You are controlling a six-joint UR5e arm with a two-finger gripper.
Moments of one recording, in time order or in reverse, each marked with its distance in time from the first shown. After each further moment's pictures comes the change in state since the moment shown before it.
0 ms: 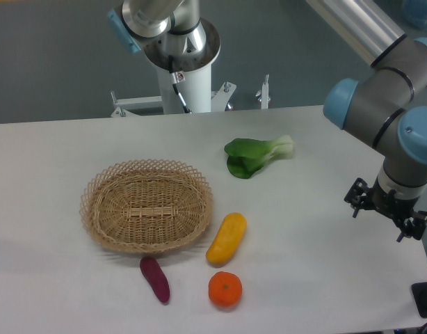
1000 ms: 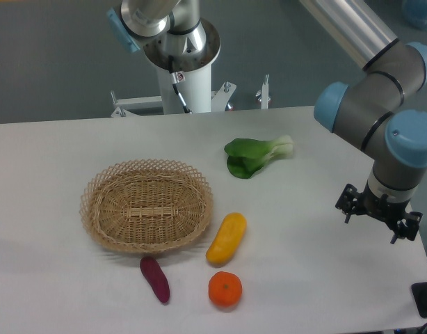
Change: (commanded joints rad) arm -0.012 0.038 -0.074 0.051 -0.003 -0.112
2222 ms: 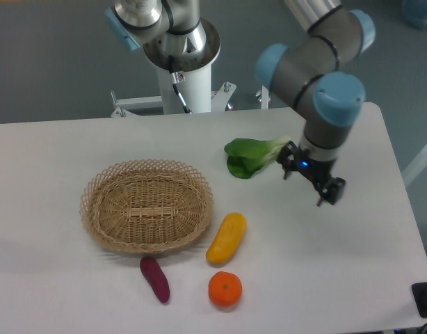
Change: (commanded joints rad) arm -0.032 0.371 -0.600 0.075 -0.026 0.400
